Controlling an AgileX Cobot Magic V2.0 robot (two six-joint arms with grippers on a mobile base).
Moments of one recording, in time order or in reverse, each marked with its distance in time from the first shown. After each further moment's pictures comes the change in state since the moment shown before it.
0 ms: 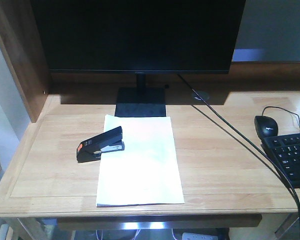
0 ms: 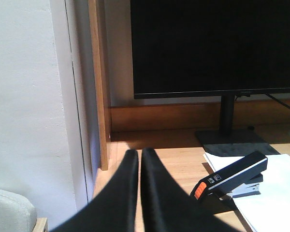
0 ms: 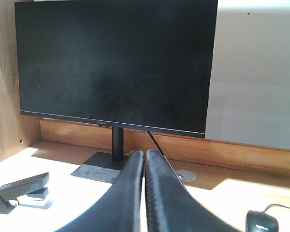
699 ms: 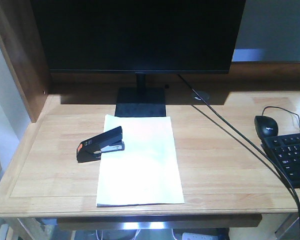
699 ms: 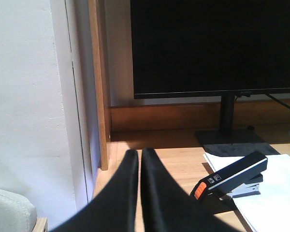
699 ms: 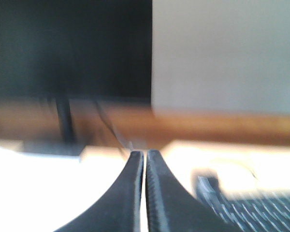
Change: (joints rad) left arm 0.000 0.000 0.000 0.000 0.000 -0.001; right arm 0.000 -0.013 0.000 1.205 0.293 -1.276
